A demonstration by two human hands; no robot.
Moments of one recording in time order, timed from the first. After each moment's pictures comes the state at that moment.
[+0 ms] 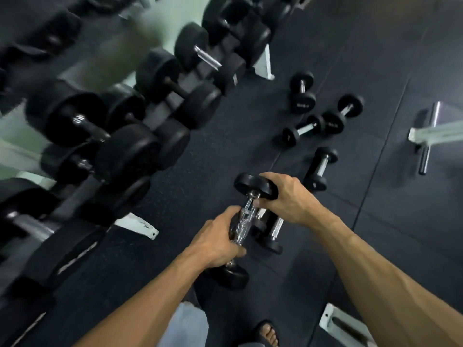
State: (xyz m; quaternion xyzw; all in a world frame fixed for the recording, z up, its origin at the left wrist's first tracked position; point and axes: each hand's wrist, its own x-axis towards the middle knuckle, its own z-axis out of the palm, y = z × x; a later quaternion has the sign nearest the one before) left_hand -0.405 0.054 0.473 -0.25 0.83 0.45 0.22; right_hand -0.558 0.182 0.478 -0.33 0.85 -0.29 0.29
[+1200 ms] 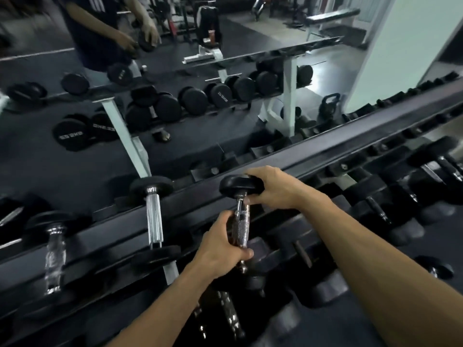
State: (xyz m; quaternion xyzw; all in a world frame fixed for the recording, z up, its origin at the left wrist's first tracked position) left_hand -0.483 -0.400 0.690 -0.50 0.69 0.52 -0.09; right_hand -0.679 -0.416 0.735 -0.68 0.65 -0.20 0.28
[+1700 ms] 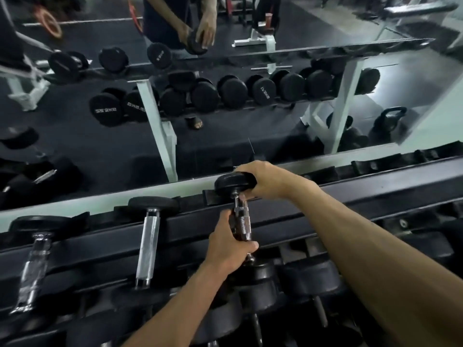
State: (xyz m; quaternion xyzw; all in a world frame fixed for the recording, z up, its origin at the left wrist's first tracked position) left_hand -0.549 -0.510 0.647 -0.62 0.55 0.52 -0.20; right_hand -0.707 -0.600 0.702 -0.76 0.55 -0.10 0.34
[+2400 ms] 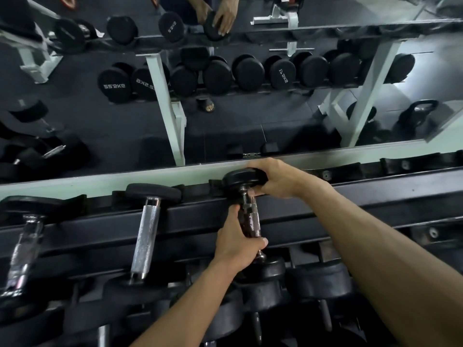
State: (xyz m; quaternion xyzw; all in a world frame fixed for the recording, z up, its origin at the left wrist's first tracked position) left_hand -0.558 -0.523 0.615 -0.63 0.52 0.53 -0.20; right_hand -0.712 -0.625 0.659 -0.75 0.53 -0.10 0.39
